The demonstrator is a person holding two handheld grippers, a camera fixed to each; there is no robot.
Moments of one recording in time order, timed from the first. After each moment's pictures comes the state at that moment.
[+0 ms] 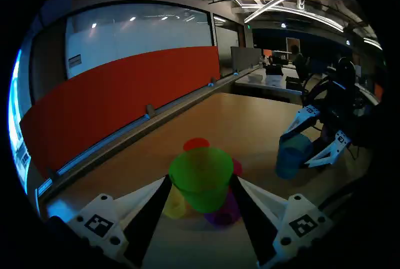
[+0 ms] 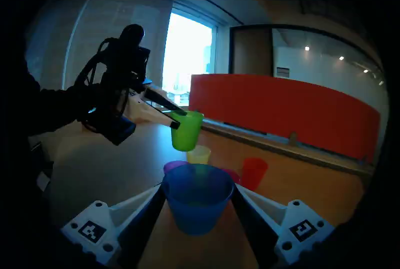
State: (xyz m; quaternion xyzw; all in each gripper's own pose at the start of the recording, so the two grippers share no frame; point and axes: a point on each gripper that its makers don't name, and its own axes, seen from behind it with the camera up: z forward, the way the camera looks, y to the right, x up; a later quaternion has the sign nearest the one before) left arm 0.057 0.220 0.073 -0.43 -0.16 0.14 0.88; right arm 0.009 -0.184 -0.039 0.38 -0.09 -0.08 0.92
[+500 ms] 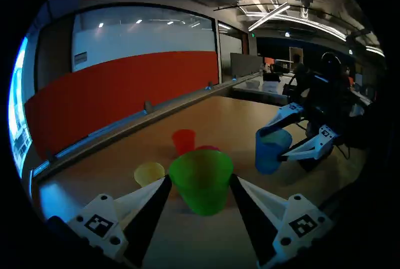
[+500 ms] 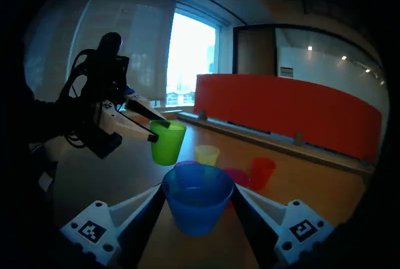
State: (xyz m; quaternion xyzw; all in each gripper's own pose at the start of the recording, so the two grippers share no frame) left arm 0.039 0.204 0.010 -0.43 -0.15 0.11 0.89; right arm 0.007 -0.198 -0.052 0.39 -0.10 -0.08 0.91
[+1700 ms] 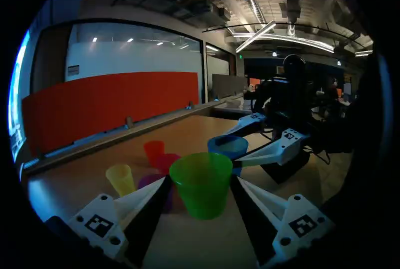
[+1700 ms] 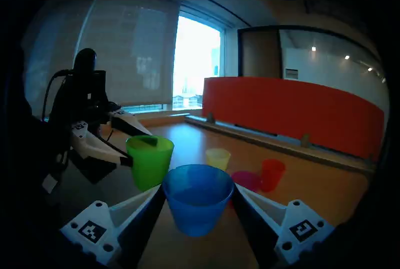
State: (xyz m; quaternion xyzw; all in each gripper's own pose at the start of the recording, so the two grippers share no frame) left arm 0.037 0.227 -0.075 -0.47 -0.08 0.07 0.88; right arm 0.012 -0.219 -0.068 0.41 -0.09 -0.07 0.91
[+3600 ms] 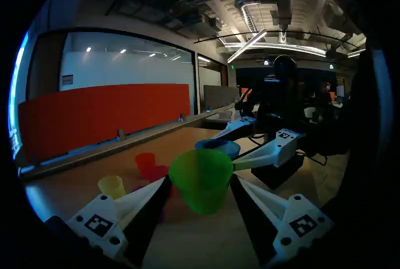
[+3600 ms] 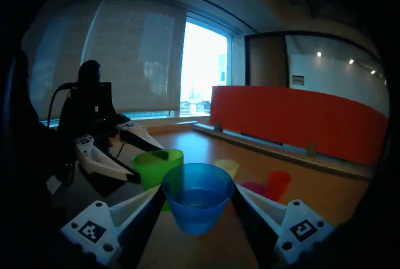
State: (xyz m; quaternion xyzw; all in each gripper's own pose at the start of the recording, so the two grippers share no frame) left arm 0.050 0.243 -0.087 -0.50 -0.04 0.05 0.87; right arm 0.034 -0.233 -0.076 0.43 -0.07 -0.06 0.90
